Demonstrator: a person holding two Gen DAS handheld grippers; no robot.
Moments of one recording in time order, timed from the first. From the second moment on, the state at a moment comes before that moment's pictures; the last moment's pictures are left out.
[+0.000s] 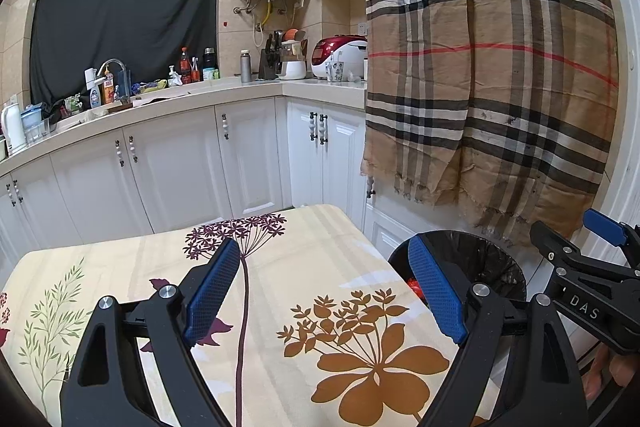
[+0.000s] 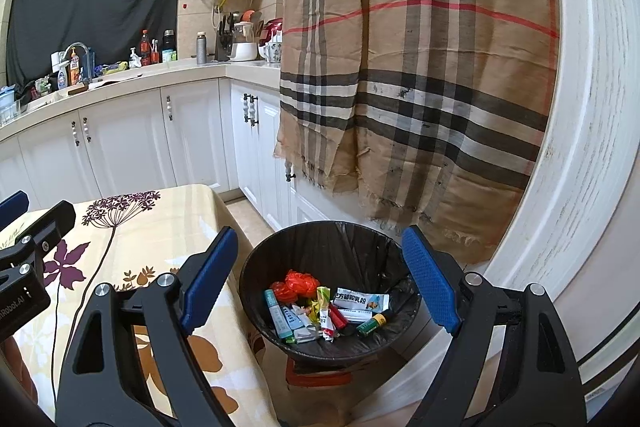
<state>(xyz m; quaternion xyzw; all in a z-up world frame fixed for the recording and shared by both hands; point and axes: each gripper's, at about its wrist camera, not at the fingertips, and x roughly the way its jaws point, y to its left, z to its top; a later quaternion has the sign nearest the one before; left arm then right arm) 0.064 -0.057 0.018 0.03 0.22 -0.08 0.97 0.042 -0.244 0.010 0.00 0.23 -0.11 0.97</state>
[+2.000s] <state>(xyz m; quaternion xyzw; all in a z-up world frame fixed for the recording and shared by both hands) 0.069 -0.056 0.014 0.01 0.22 -0.07 0.97 0.042 -0.246 0.004 0.00 0.23 -0.11 0.97</state>
